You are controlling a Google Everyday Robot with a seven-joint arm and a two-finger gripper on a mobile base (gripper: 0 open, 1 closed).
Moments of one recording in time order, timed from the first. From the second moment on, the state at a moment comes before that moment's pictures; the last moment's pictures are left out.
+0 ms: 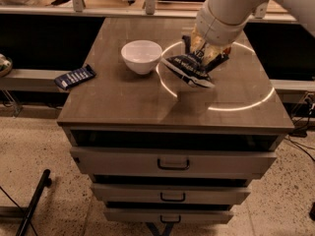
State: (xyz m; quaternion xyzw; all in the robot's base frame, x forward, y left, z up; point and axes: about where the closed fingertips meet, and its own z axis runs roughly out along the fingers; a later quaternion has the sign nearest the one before) arm 0.606 -0.120 0.937 -0.90 0.36 -0.18 0.15
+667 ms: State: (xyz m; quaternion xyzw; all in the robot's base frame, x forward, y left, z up) arm 0.624 -0.093 0.919 -0.90 0.37 -0.16 0.16
